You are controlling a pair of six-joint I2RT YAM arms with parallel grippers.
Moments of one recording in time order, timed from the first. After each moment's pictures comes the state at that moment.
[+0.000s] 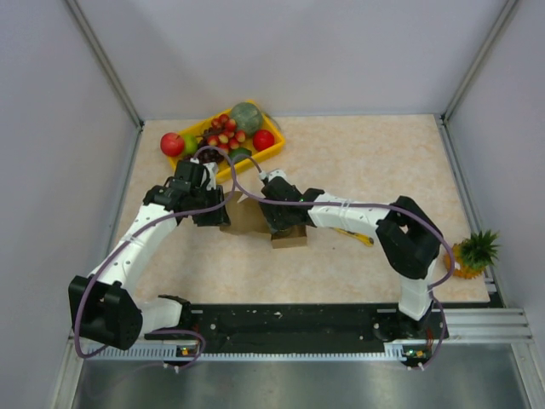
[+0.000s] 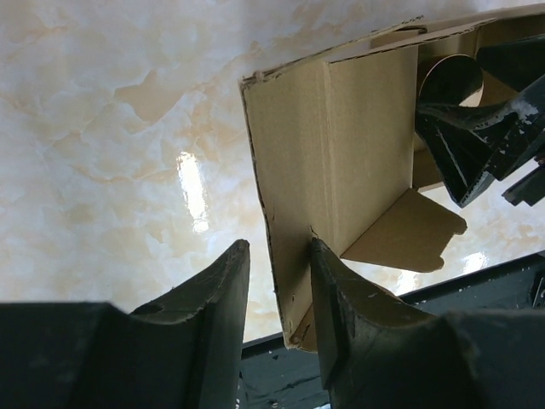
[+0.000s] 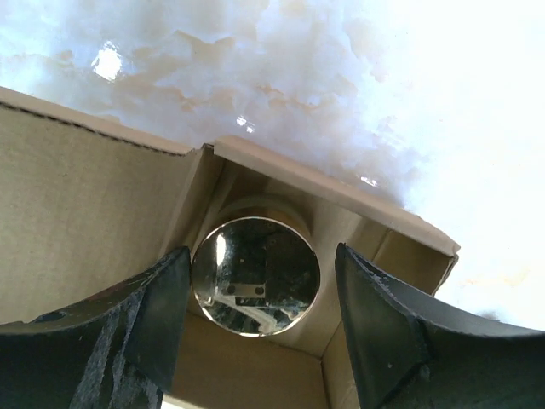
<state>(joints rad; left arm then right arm) -0.26 1.23 1.02 -0.81 0.20 -0.33 0.92 1.88 1.33 -0.42 0.26 0.34</state>
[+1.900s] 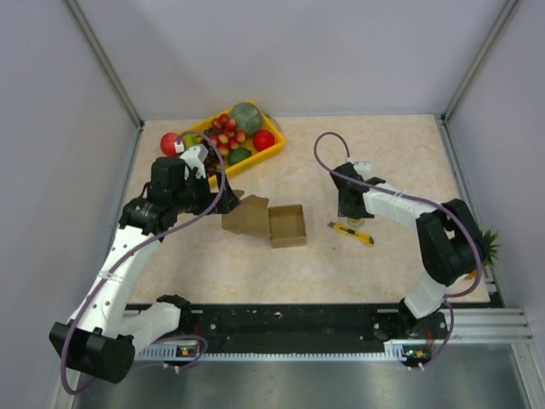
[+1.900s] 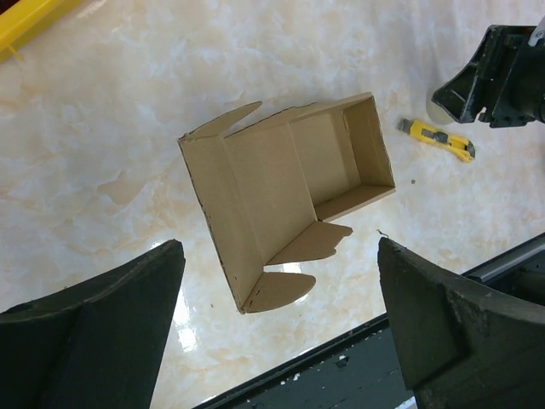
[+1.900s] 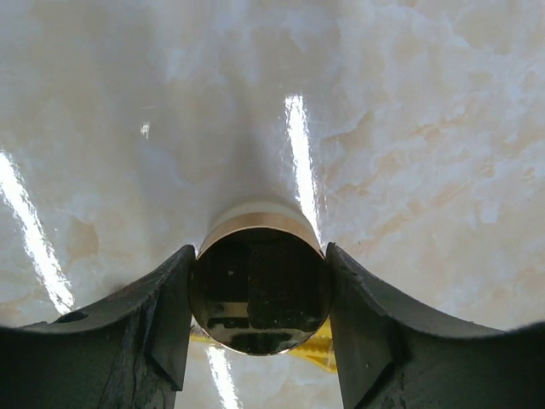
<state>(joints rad) -0.26 1.03 1.08 -0.71 0.27 -0.34 0.49 1.66 1.03 -0.54 0.46 0.50</state>
